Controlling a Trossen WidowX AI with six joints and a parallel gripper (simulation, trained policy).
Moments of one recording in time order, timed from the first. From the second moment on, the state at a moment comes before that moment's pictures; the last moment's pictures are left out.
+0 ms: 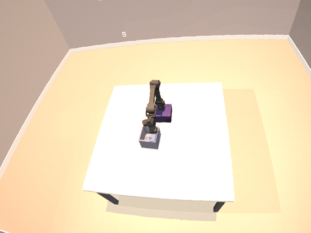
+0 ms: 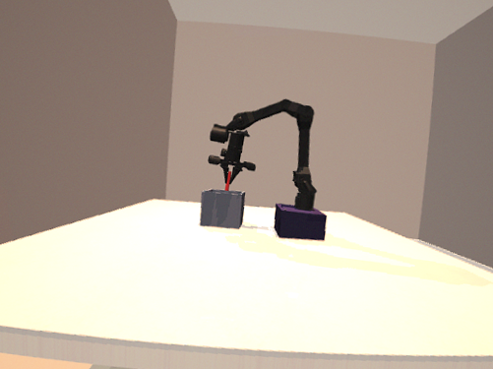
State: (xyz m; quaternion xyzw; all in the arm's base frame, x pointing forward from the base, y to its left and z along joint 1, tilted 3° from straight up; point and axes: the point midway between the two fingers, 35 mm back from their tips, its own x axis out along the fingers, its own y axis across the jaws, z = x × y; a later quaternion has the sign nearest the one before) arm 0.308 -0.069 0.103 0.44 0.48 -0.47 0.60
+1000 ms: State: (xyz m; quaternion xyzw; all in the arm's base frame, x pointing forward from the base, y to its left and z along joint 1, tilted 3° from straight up) arm 0.316 -0.106 0.032 0.45 0.50 -0.46 0.57
